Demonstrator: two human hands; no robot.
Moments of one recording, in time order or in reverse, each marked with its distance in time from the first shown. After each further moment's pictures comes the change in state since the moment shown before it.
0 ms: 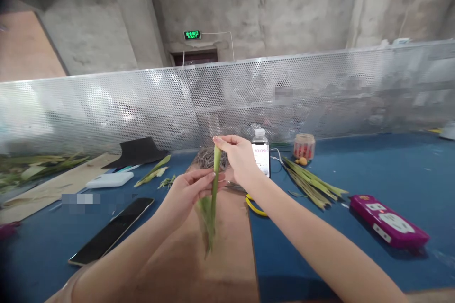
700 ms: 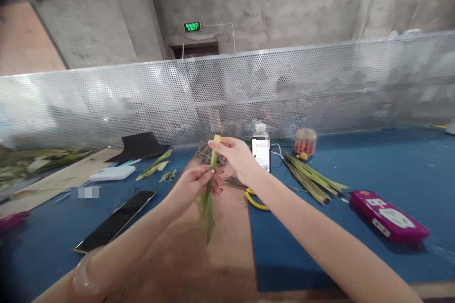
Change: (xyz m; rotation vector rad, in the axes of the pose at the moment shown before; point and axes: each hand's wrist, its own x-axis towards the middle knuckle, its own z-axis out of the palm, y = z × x) left_hand 0.013 -0.015 -0.013 0.105 -0.168 -0.016; right_hand -0.009 0.006 -0.009 -0.038 -0.281 0.143
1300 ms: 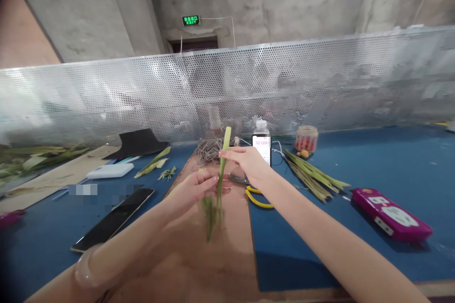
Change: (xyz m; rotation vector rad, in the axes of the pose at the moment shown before) left_hand -0.002 -0.009 -0.006 0.009 -0.115 -0.130; right_hand -0.004 0.019 -0.023 -0.039 0.015 0.110
